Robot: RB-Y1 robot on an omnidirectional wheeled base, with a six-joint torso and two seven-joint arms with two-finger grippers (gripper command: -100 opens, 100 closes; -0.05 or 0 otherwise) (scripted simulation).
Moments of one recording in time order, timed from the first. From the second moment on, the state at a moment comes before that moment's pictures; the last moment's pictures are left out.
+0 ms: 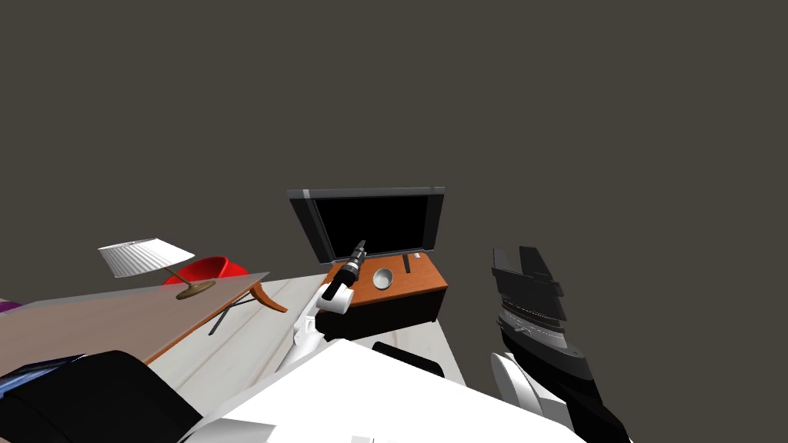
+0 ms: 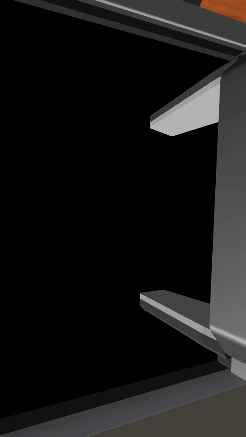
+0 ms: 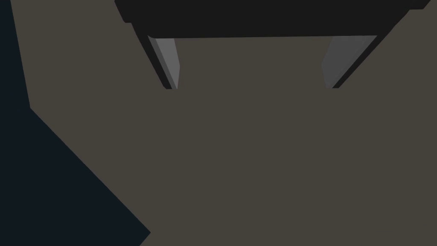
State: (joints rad) left arm 0.26 0.18 0.05 -2.08 -0.06 0.20 0.15; right arm 0.51 0.03 0.04 -2.29 0.07 -0.64 0.15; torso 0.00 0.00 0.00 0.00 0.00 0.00
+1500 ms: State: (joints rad) left arm 0.09 0.18 0.07 -1.83 -0.12 0.57 0.17; right arm 0.51 0.03 0.04 -2.29 0.07 -0.64 0.15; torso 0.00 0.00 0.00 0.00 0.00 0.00
